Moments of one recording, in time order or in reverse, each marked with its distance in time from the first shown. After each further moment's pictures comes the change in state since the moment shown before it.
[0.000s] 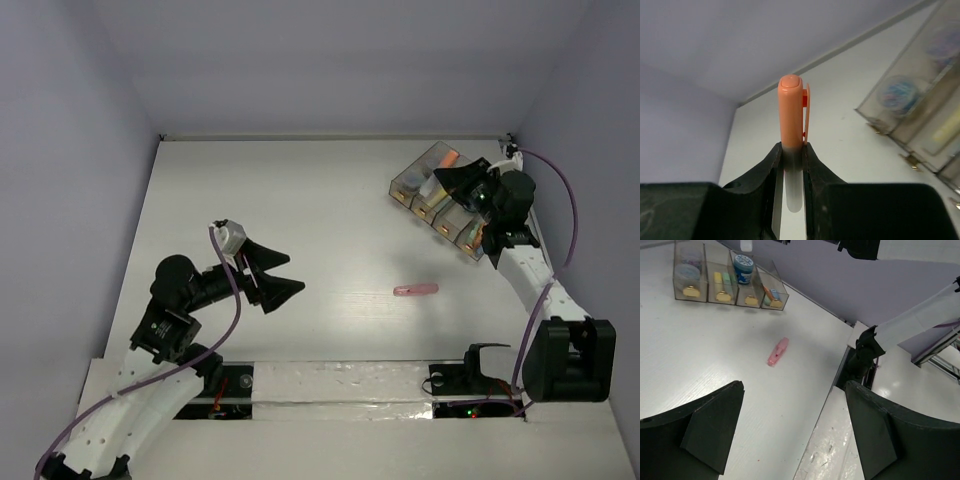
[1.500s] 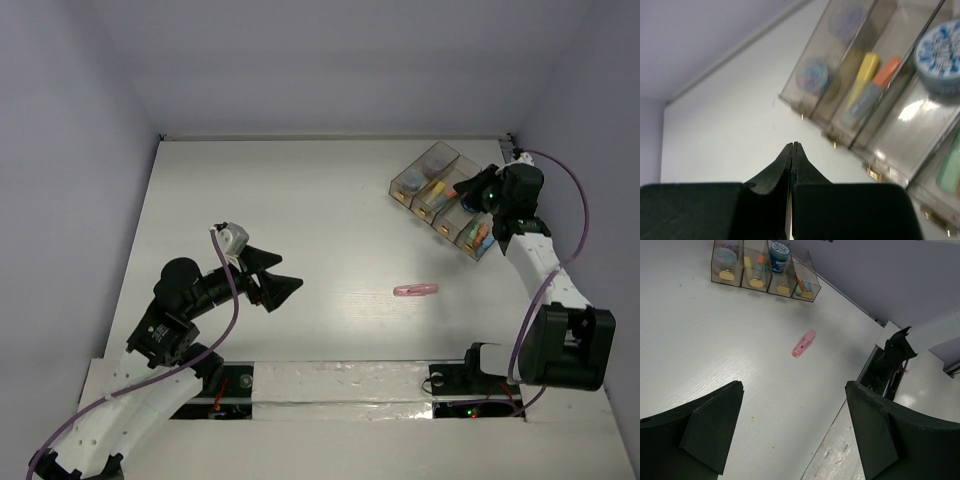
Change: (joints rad) left arm -0.090 -0.033 0.015 -0.156 -0.245 0.072; right arm -0.122 0.143 0.126 -0.273 0.098 -0.167
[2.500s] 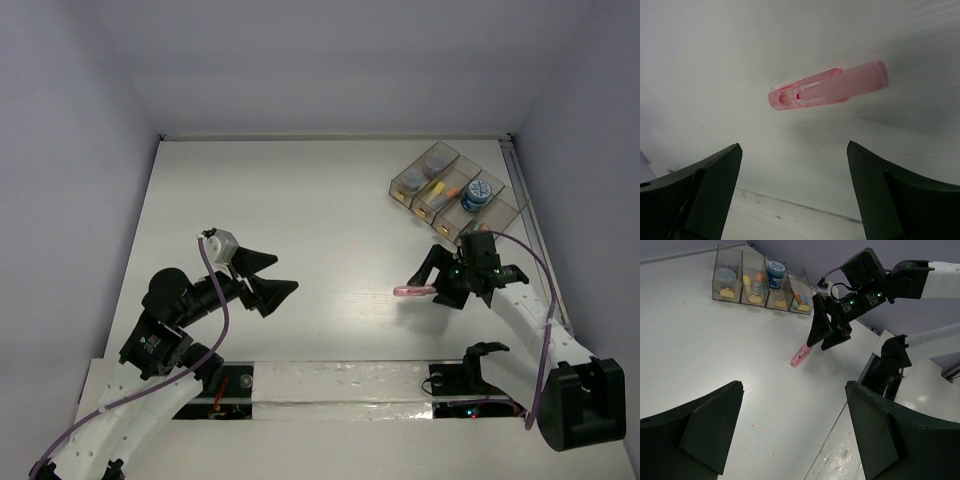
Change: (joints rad) left arm 0.000 -0.080 0.000 0.000 -0.005 0.001; right arm 0.267 -0.346 -0.383 -0.637 -0.066 0.066
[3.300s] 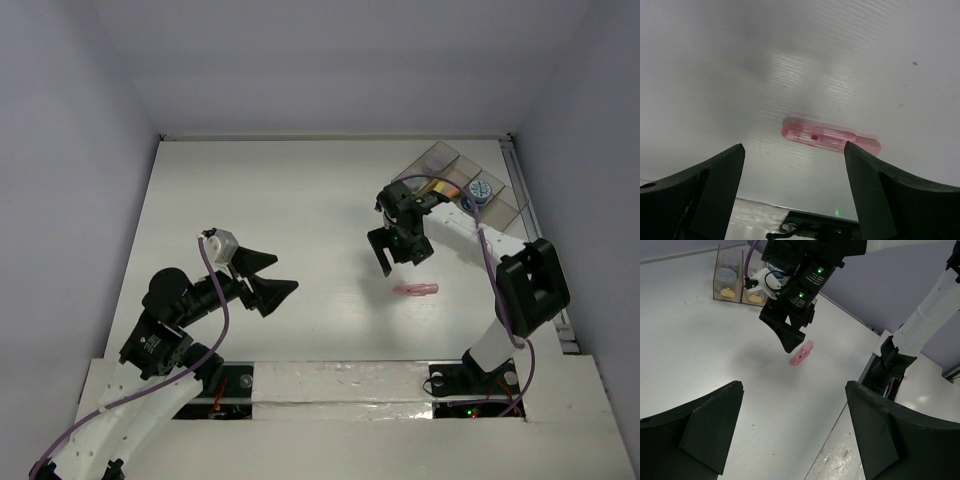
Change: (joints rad) left arm 0.000 0.001 0.000 0.000 -0.002 0.000; right arm 0.392 0.665 0.685 -0.338 0.350 -0.490
